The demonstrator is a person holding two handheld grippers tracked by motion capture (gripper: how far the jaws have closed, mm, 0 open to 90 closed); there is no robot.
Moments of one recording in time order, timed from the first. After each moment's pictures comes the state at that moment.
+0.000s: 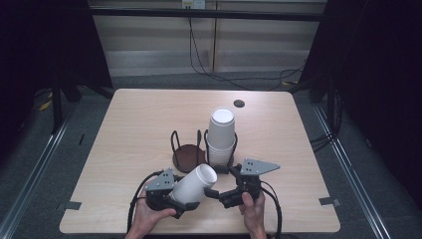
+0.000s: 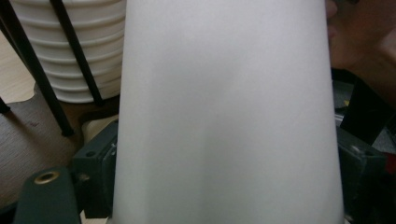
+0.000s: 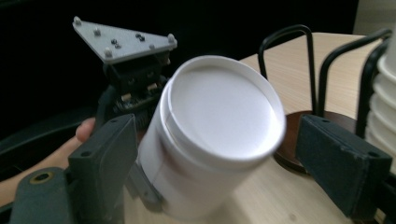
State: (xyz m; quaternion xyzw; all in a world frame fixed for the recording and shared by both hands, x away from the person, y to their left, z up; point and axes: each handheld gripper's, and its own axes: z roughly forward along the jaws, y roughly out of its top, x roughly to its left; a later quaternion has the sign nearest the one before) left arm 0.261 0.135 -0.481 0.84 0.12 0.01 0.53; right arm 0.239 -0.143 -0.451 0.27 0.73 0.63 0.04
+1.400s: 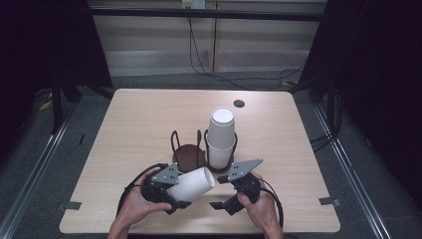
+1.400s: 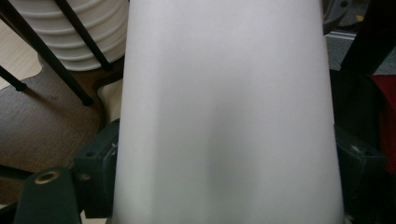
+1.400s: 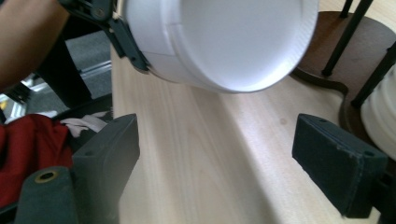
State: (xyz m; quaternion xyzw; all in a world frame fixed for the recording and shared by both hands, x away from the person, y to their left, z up) left arm 0.274 0.133 -0.450 0.92 0.06 0.01 0.39; right arm 0.248 -0.139 -0.453 0.21 0.87 0.44 0.00
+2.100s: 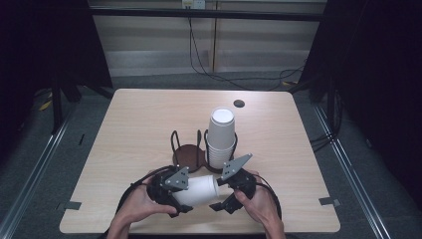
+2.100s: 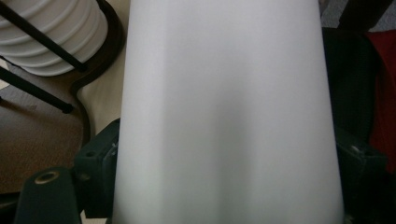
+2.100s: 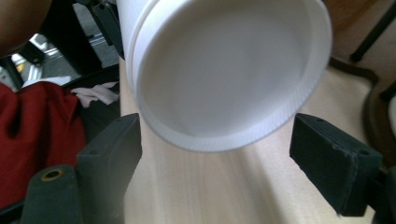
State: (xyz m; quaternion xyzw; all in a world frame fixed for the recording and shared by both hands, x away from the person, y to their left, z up) left arm 0.267 0.109 -0.438 0.95 0.01 0.02 0.31; right arm 0.259 -0.129 -0.451 0.17 0.91 0.38 -0.04
